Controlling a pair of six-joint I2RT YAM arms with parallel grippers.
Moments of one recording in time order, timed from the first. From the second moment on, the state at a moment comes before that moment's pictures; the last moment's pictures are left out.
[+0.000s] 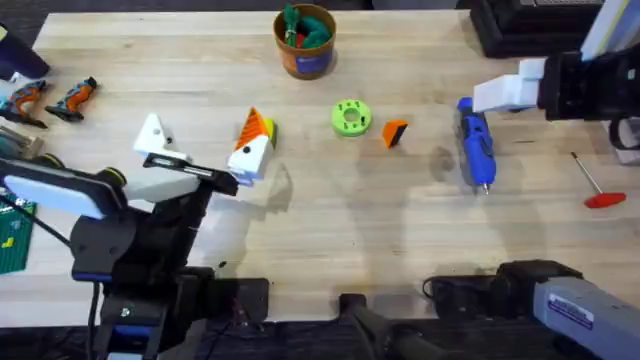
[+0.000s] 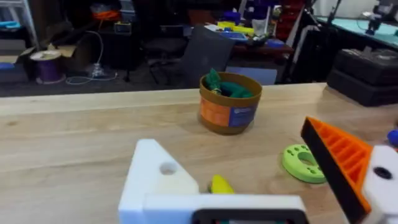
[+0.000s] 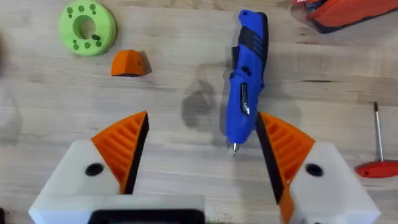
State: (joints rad) left arm -0.05 0.01 0.03 0.04 0.20 -0.10; right arm 0.01 1.10 1.21 -1.19 -0.06 0.01
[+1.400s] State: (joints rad) left arm -0.02 0.01 0.02 -0.12 1.10 0.13; right arm 0.01 1.10 1.21 -1.19 -0.06 0.01
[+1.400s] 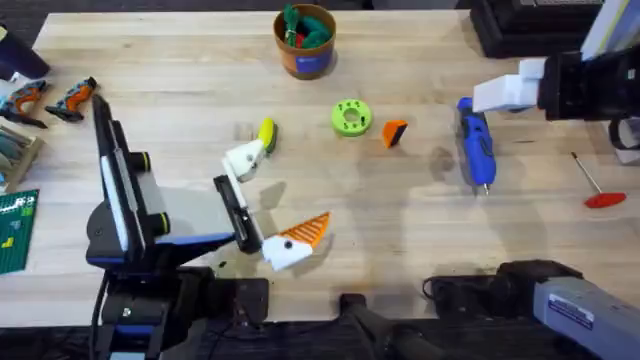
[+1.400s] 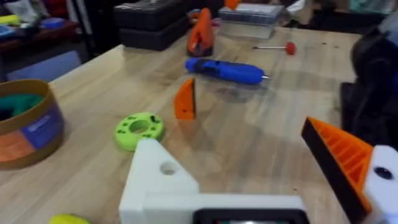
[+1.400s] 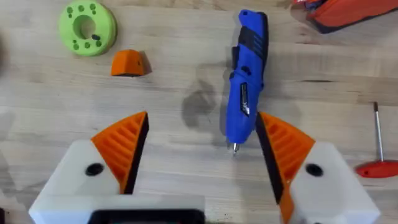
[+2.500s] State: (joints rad) left arm -0.02 0.01 0.02 -0.15 1.24 0.13; right arm 0.01 1.10 1.21 -1.19 -0.06 0.01
